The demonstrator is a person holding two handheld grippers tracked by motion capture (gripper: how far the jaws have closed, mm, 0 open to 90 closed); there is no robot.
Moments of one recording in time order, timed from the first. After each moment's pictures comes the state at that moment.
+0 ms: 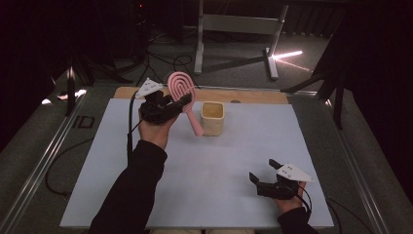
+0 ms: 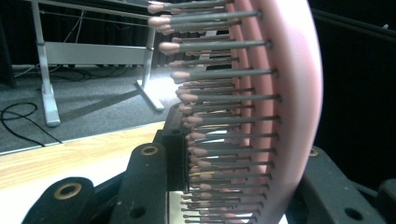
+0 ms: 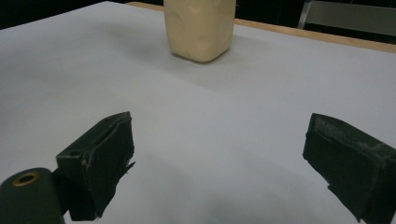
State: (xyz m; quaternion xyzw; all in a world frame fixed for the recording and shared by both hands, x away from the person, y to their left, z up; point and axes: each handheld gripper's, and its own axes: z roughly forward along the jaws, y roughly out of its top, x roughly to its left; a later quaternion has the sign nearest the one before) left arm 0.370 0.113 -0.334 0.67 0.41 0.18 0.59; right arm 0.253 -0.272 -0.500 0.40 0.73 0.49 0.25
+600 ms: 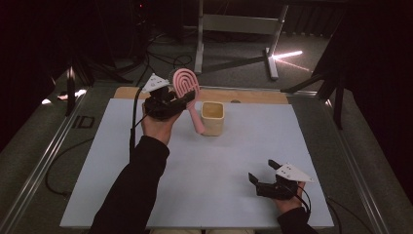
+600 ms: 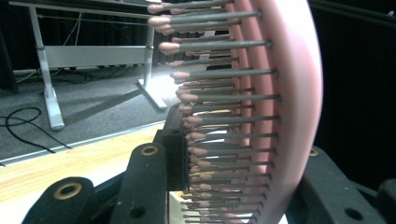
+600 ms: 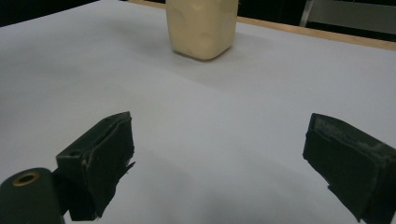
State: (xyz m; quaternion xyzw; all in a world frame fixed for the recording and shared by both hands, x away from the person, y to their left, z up) left arm 0.380 0.104 -0.327 0.69 0.40 0.19 0.57; right arm 0.253 -0.270 -0.501 0.40 0.74 0.48 0.24
